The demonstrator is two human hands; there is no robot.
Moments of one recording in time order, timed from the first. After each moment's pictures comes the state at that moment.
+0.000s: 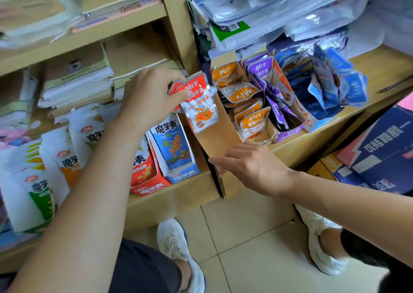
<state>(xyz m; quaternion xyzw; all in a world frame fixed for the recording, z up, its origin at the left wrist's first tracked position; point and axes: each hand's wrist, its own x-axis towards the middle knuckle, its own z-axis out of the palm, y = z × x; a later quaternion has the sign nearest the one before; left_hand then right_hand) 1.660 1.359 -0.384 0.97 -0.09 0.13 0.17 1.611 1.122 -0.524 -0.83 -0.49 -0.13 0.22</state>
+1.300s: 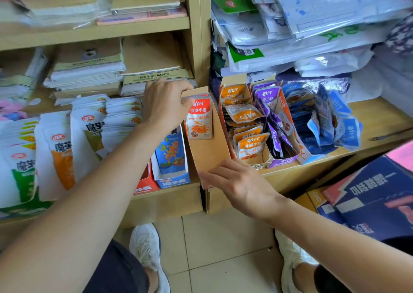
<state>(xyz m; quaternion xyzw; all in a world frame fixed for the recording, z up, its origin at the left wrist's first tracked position) 1.688 1.354 -0.431 0.96 0.01 0.24 0.12 1.613 1.121 -0.513 -0.81 -0.55 -0.12 0.17</state>
